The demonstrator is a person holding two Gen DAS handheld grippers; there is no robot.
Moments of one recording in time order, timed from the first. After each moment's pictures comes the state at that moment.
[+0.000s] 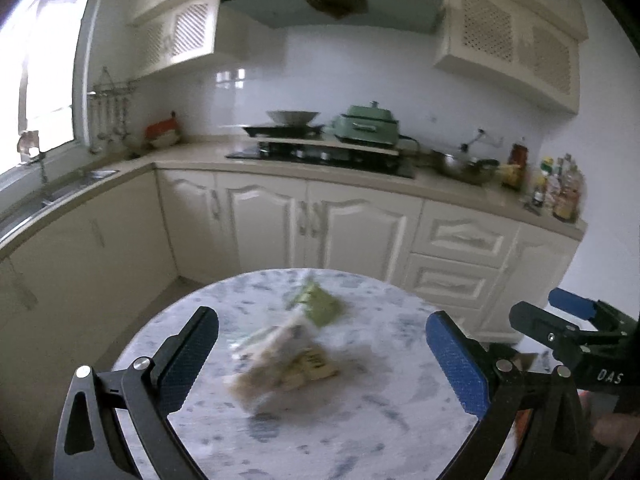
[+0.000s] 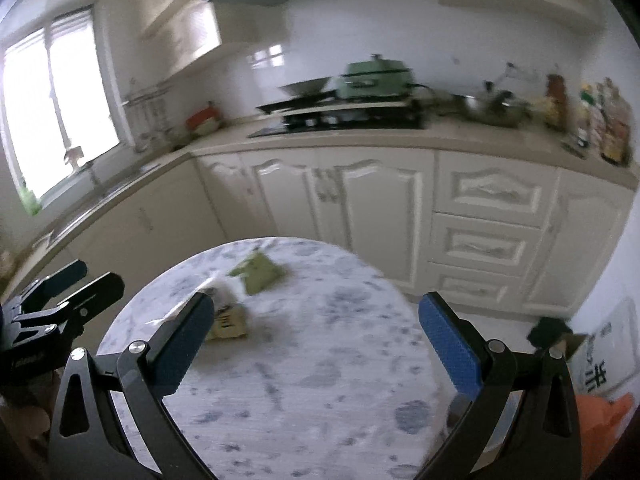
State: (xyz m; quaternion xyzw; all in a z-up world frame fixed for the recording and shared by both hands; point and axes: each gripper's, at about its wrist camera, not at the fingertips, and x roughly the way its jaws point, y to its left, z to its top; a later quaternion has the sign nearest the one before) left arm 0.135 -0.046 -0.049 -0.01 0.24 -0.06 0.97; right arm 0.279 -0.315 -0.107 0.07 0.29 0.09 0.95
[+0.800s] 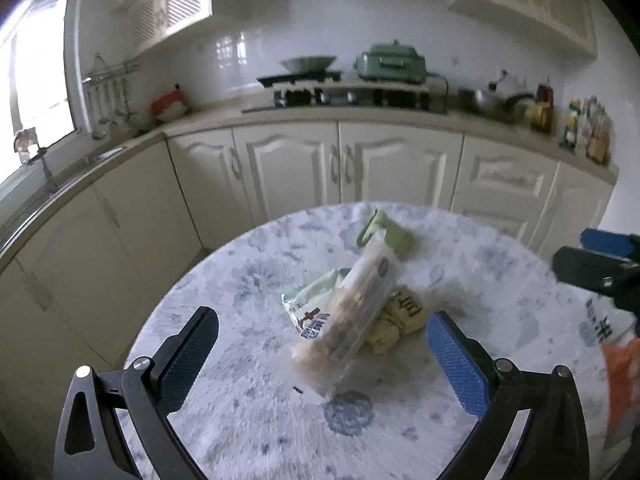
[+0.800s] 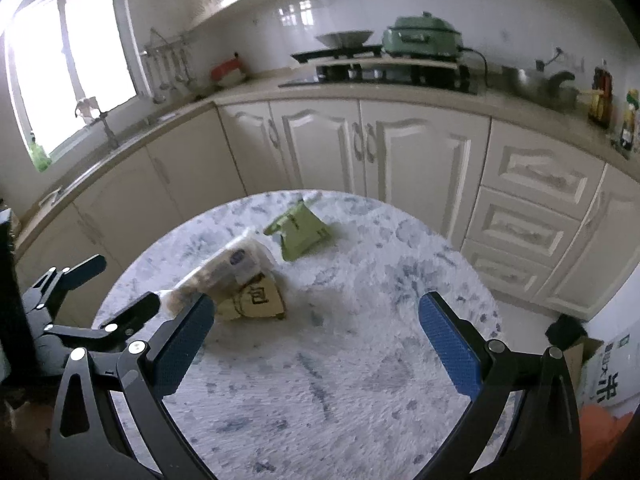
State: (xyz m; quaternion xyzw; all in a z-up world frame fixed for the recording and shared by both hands) left arm 0.228 -0.011 -0.123 0.05 0.32 -0.04 0.95; right arm 0.334 -0.263 -0.167 0.05 0.36 0.12 0.92
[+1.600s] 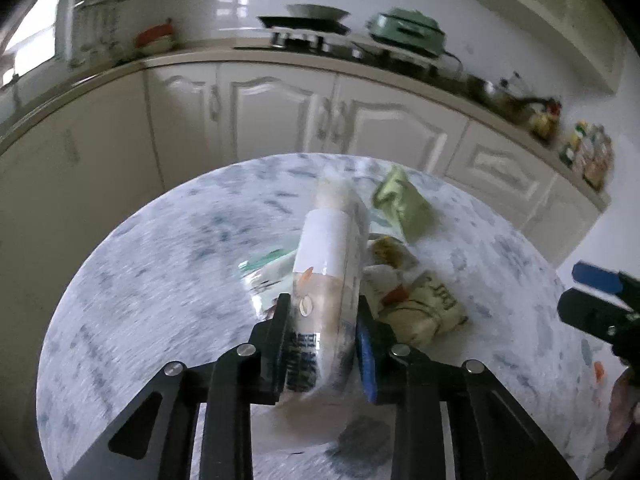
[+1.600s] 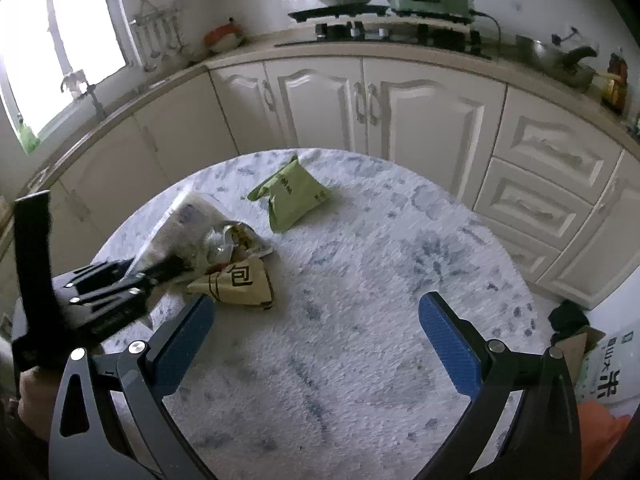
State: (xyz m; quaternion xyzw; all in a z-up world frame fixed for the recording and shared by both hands) left arm 0.326 0.037 -0.183 -0.06 0.39 -0.07 0.92; right arm 0.369 -0.245 -0.208 0.03 0.42 0.12 0.90
